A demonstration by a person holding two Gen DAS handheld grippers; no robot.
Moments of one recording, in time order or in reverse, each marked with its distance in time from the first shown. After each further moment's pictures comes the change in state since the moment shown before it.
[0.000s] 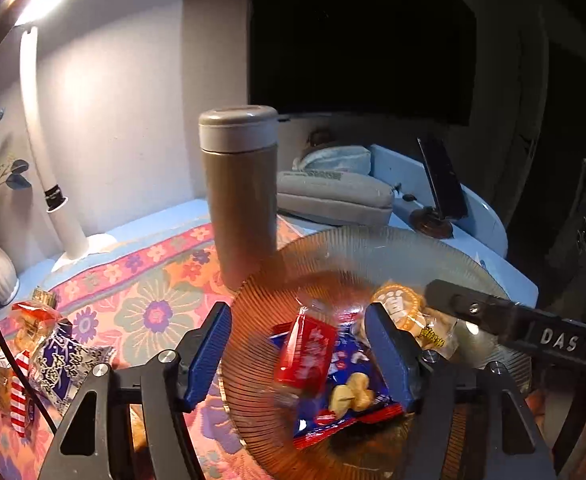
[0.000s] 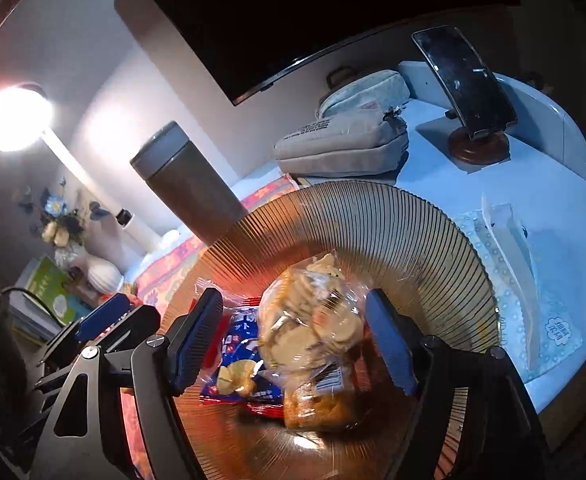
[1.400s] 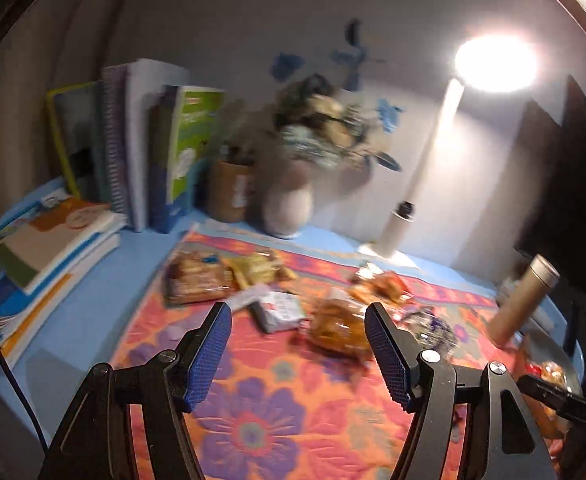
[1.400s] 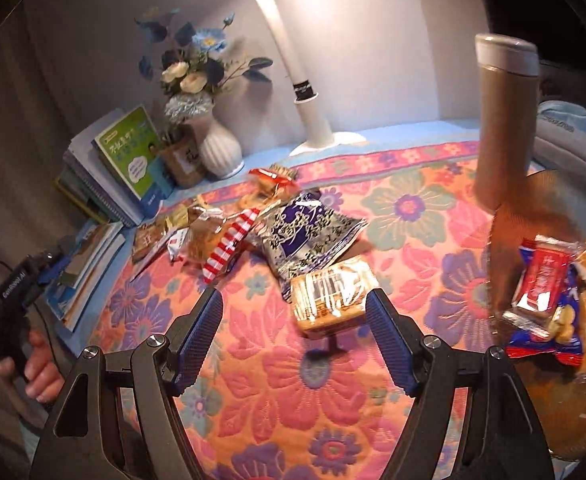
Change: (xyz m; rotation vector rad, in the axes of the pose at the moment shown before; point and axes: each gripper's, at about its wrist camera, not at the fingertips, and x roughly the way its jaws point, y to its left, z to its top) left arm -0.231 0.331 -0.147 -0.589 -0.200 0.429; right arm 0.061 0.246 -0.106 -0.412 0.228 0.192
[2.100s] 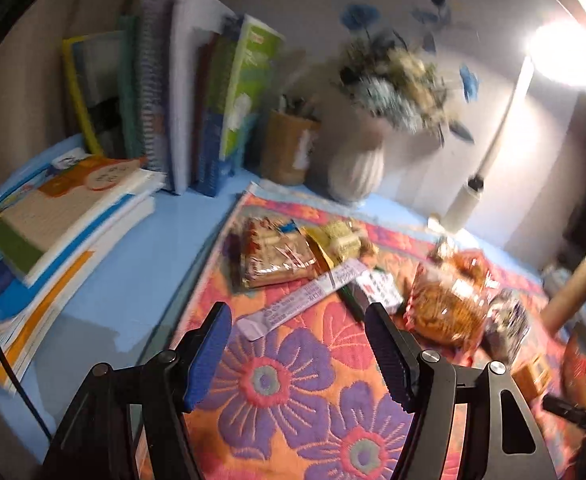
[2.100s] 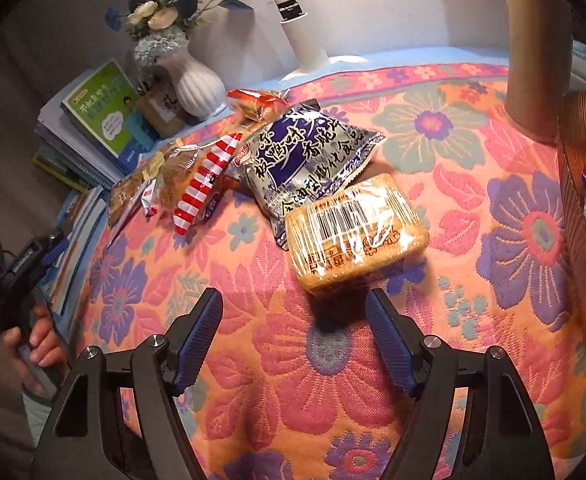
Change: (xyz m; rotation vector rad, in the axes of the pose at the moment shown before) left arm 0.080 0.072 -0.009 0.026 0.147 0.062; right arm 0.064 -0.011 -0.025 0.071 0.183 0.003
